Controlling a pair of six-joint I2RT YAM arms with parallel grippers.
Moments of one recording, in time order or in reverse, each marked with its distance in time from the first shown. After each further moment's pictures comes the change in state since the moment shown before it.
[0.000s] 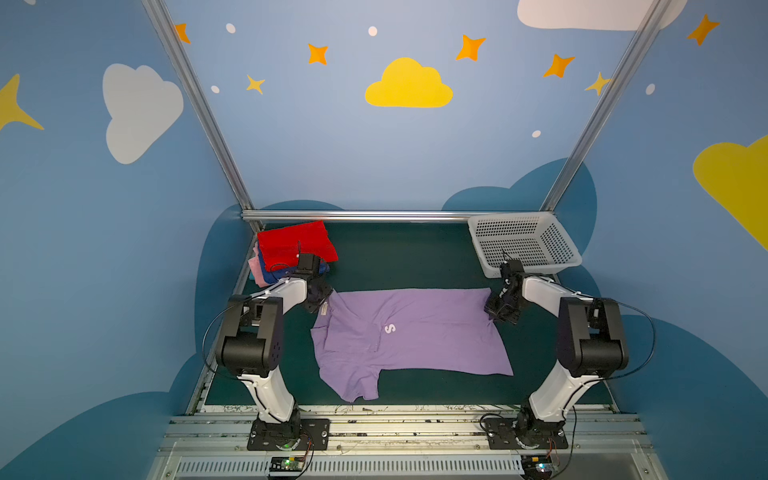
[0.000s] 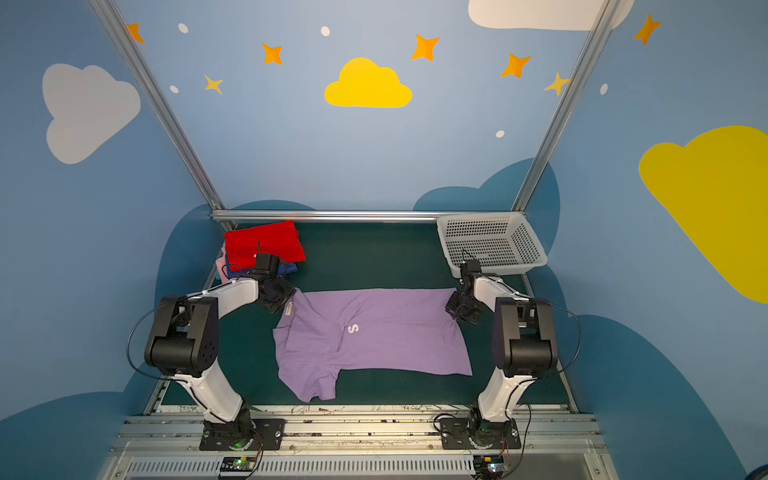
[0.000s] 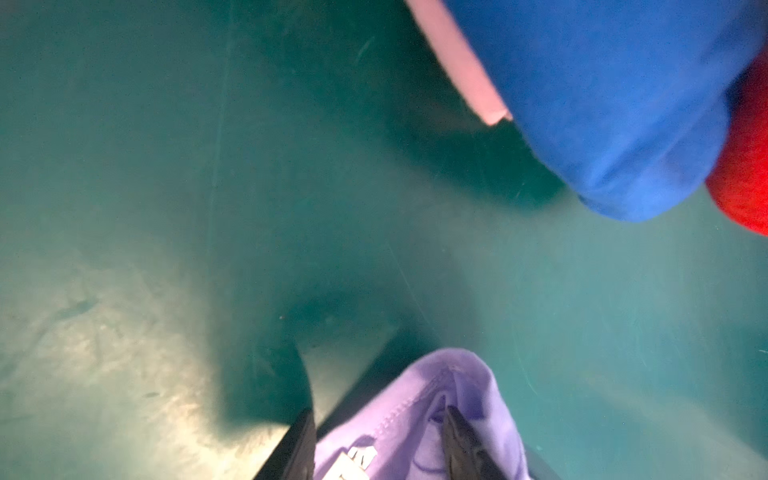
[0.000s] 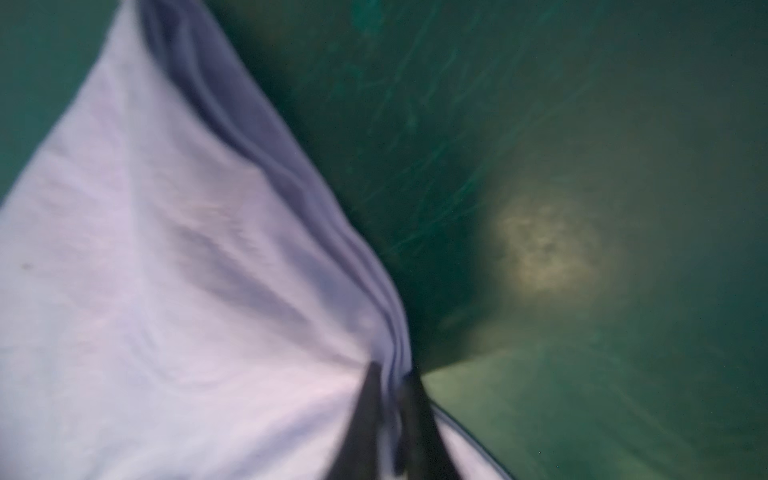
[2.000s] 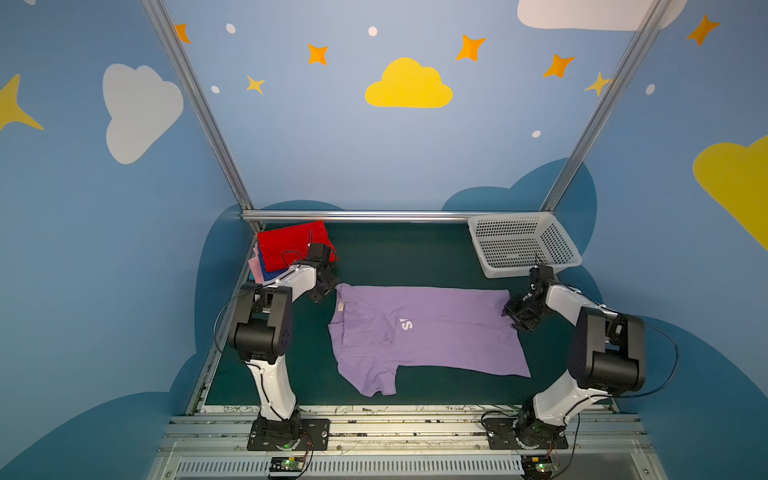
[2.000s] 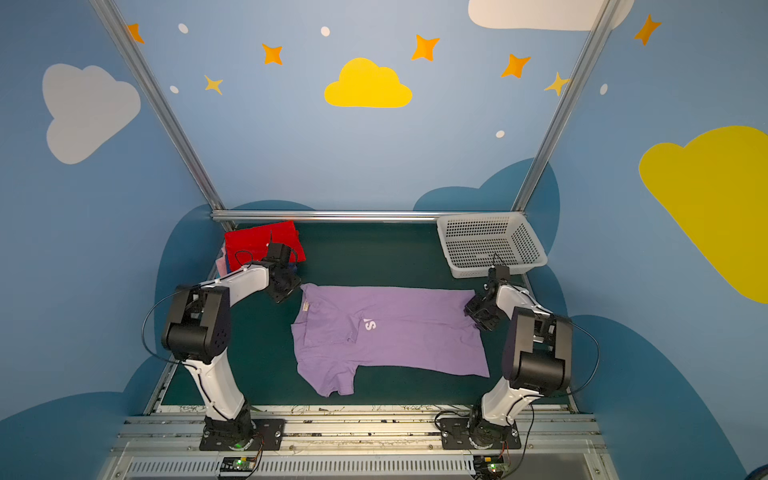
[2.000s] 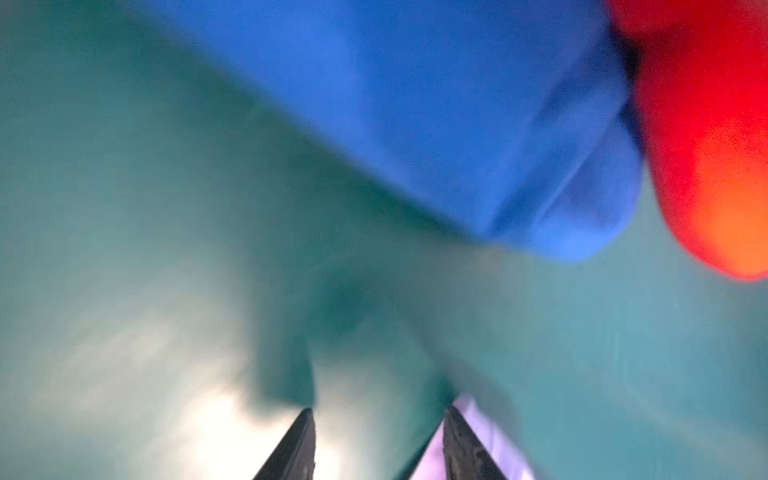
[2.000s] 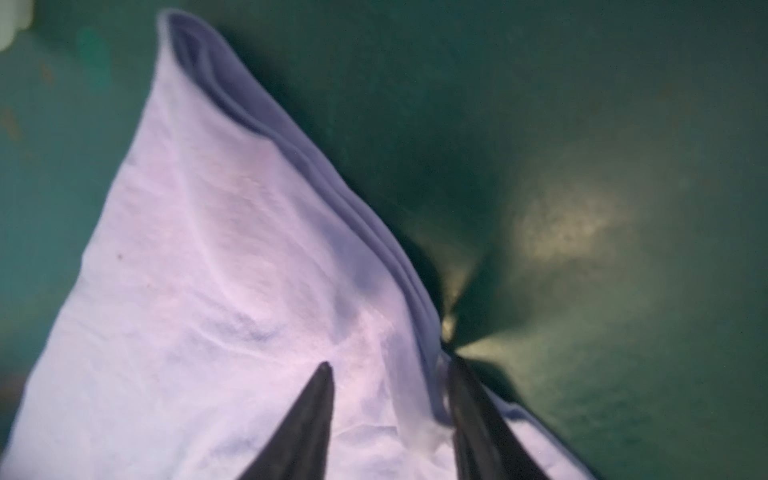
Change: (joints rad) left arm -0.053 0.072 0.159 -0.124 -0.103 0.015; right arm -0.202 -0.111 -0.096 0.042 -0.083 0.043
